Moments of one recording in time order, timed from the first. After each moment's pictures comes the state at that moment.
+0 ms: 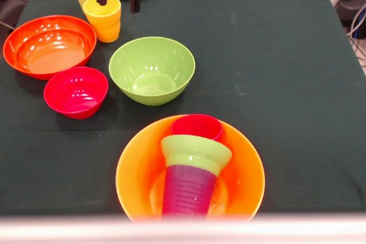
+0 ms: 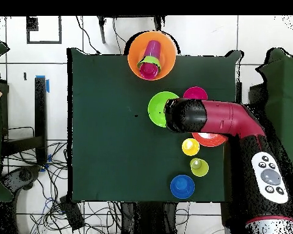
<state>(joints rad) -0.57 -0.73 0.28 1.58 -0.38 0.66 1.99</state>
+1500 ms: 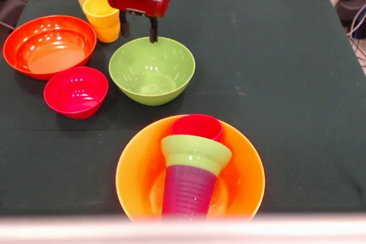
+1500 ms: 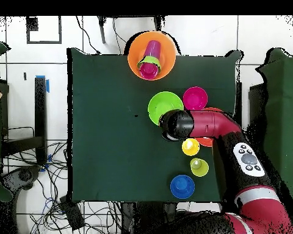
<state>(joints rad) -0.57 -0.53 0.28 1.57 -0.48 0.63 1.99</state>
